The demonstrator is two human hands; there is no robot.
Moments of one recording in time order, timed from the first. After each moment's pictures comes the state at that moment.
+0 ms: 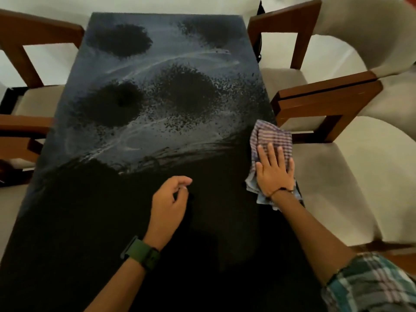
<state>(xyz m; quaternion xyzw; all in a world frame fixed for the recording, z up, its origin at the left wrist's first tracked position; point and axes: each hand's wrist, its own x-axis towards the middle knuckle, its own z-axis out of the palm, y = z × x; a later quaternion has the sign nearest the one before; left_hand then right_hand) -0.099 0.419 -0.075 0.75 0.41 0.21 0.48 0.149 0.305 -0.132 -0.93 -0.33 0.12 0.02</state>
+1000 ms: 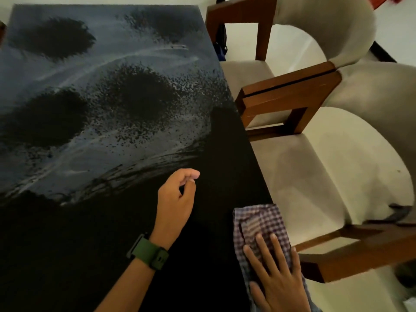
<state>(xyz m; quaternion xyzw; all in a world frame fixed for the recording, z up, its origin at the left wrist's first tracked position) 0.006 0.400 -0.065 0.72 0.36 0.19 0.56 0.043 0.124 -0.142 -0.88 -0.47 0.07 -0.03</state>
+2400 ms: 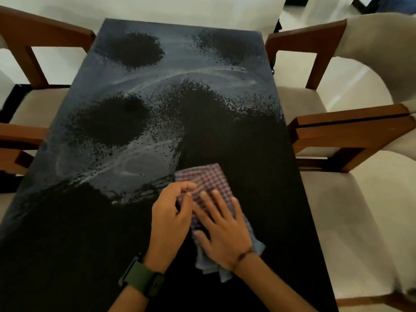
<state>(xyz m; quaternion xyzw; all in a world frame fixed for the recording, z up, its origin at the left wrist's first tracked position) -0.053 0.459 -0.065 0.72 0.44 0.27 0.47 0.053 0.365 -0.152 -0.77 -0.63 0.11 0.01</state>
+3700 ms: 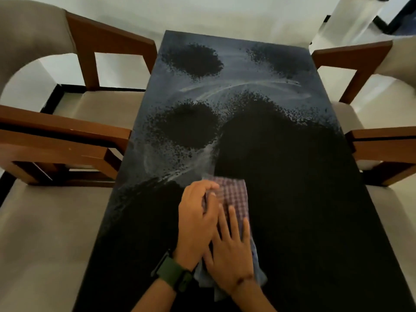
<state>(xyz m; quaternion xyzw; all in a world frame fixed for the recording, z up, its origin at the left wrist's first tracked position) -0.177 0.538 -0.052 0.73 0.40 0.34 0.44 -0.118 0.444 -0.145 -0.83 -0.55 0.11 0.00</state>
